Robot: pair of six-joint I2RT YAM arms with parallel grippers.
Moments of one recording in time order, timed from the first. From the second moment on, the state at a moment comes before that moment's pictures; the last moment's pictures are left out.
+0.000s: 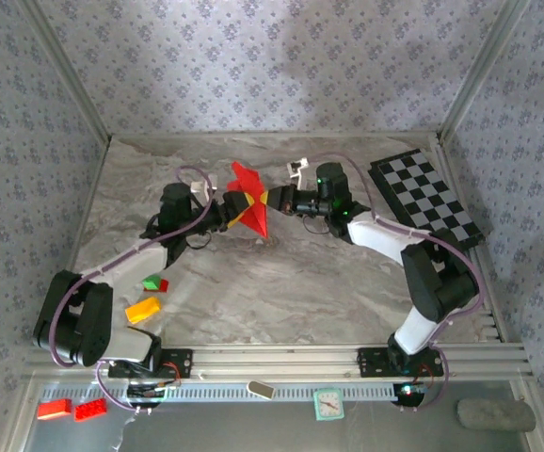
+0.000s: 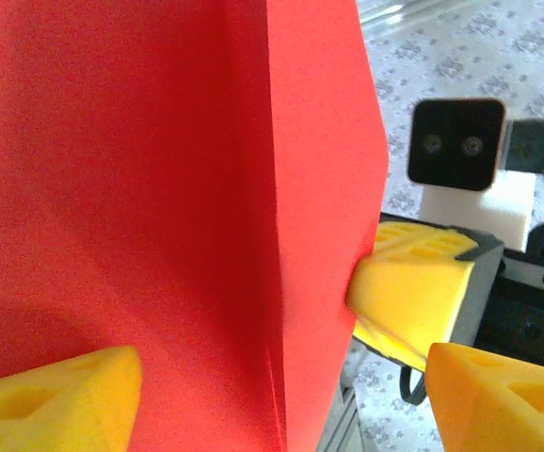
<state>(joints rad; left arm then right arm) -0.38 1.37 0.71 0.36 0.66 -1.04 0.51 1.66 1.00 0.41 -0.74 0.90</state>
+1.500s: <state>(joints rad) -0.43 1.40 0.71 0.65 0.71 -1.12 0.48 1.66 0.97 0.70 -0.83 1.18</state>
